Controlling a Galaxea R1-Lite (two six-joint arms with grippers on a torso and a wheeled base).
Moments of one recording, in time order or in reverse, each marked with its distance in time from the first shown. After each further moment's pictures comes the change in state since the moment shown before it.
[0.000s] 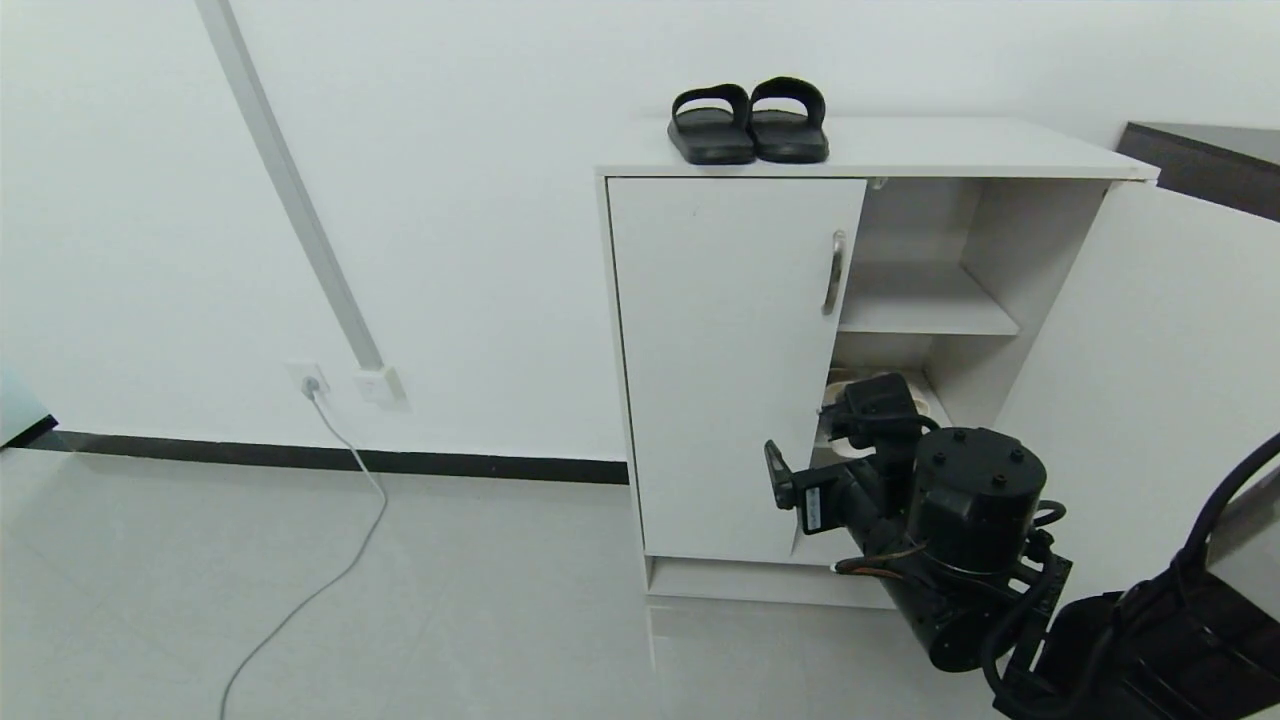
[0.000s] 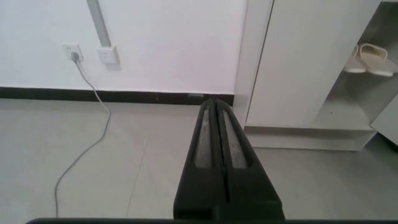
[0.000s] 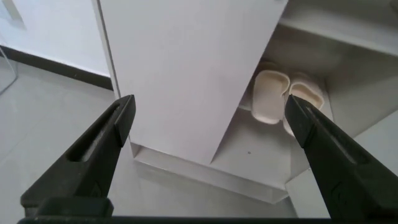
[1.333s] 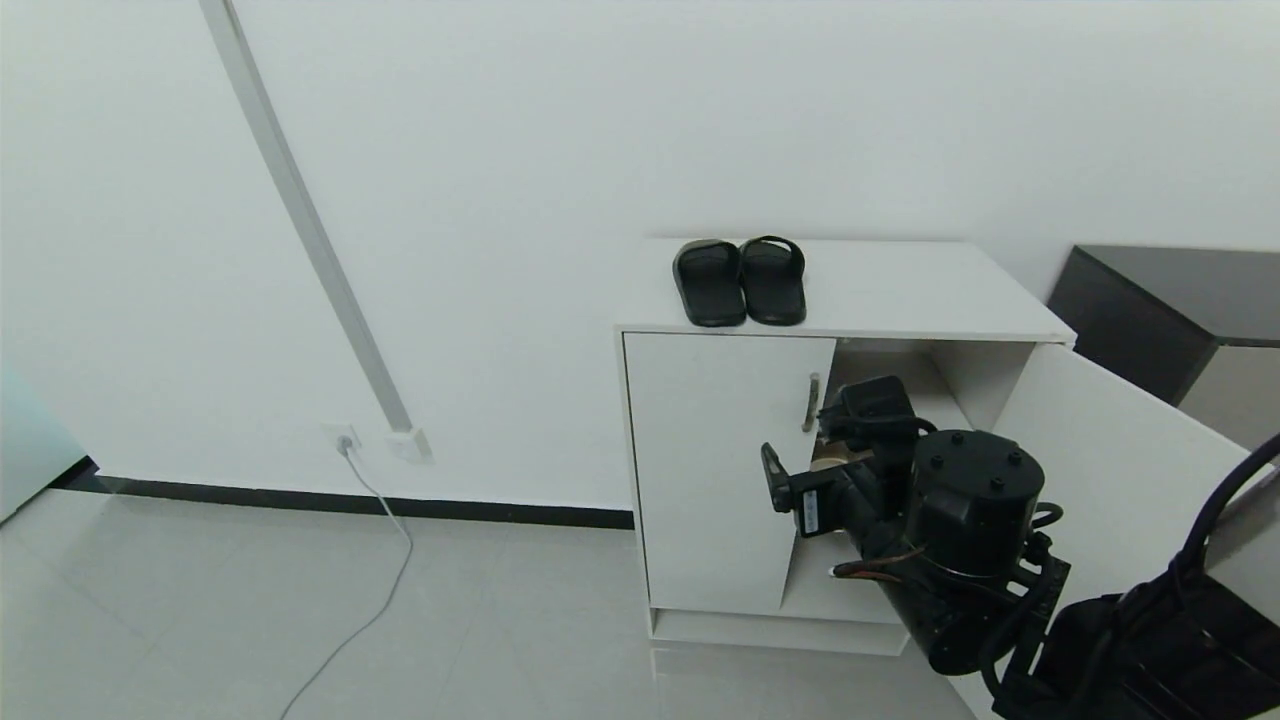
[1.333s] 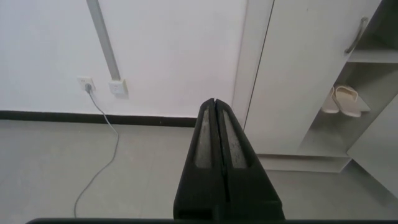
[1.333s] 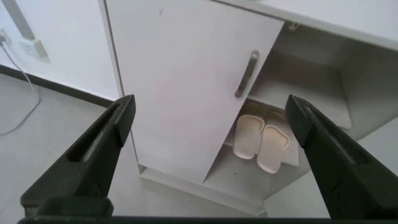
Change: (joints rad) left arm 0.000 0.000 0.000 0.000 0.000 0.001; right arm 0.003 0.000 0.003 0.000 0.006 0.002
